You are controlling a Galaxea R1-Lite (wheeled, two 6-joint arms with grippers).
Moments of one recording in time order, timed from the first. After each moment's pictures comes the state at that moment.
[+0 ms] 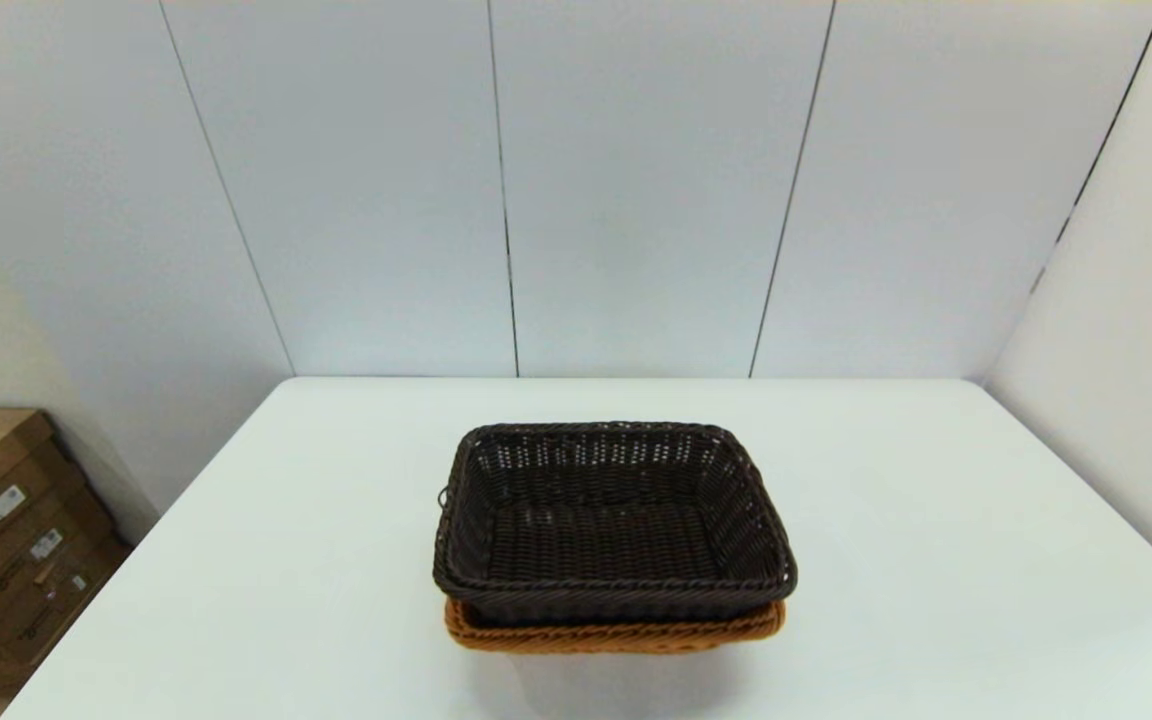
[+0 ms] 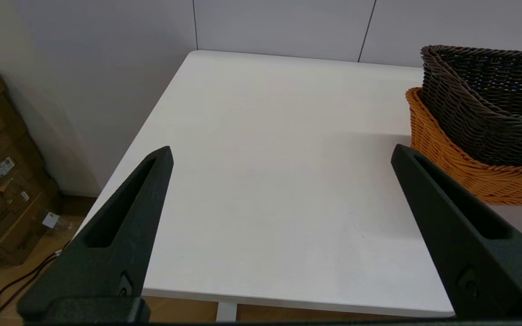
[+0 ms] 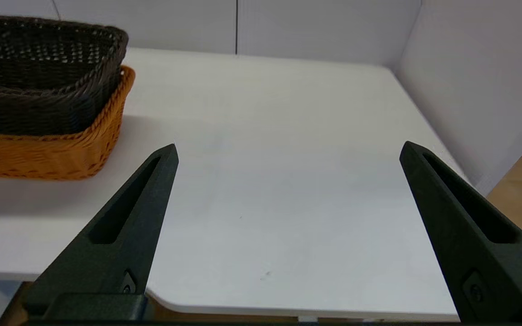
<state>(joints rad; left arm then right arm) 0.00 0.00 -0.02 0.05 0.04 -0.09 -0.01 0.00 -0.05 0.08 -0.01 -0.07</state>
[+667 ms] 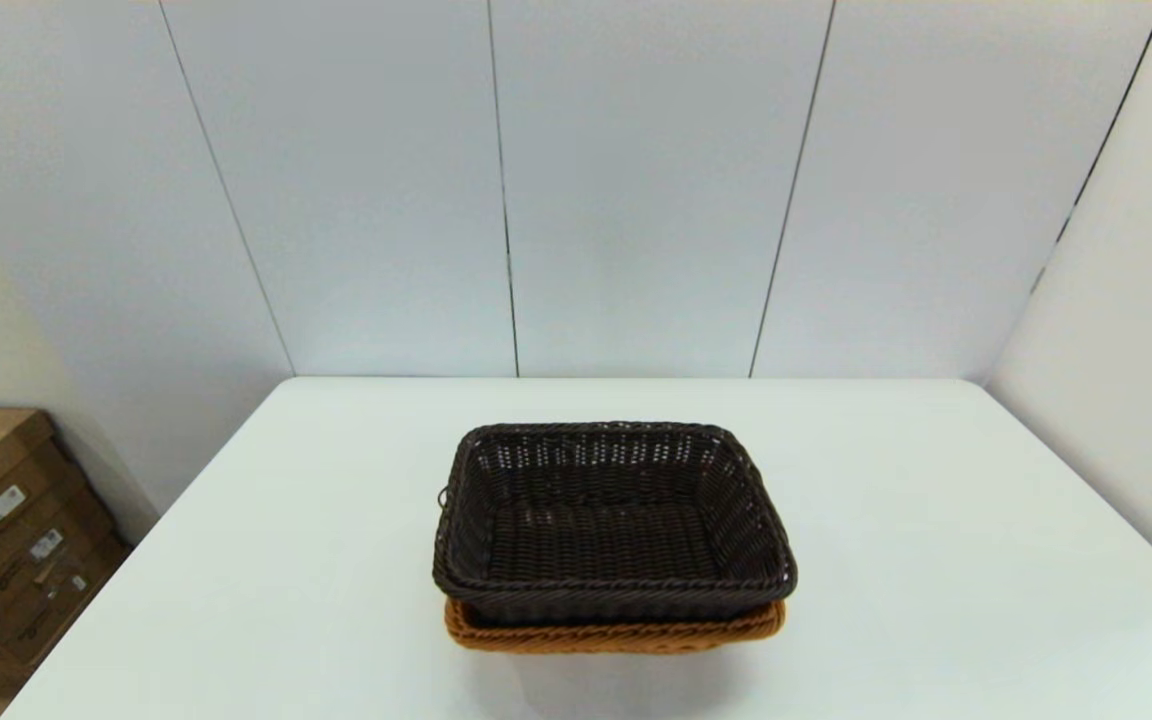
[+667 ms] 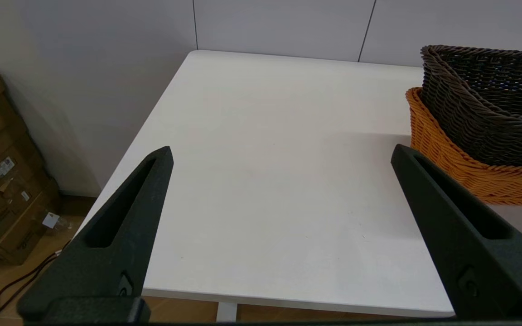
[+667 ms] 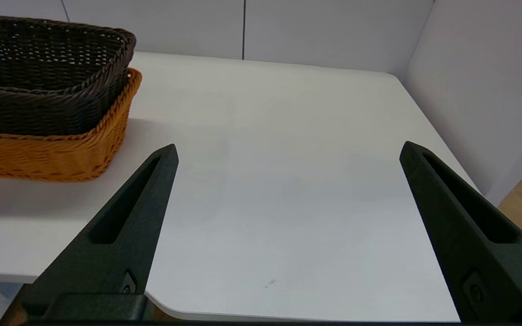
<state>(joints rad) 0.00 0.00 -0.02 0.05 0.04 -0.09 -0.01 0.00 0.00 0.00 0.01 -0.08</state>
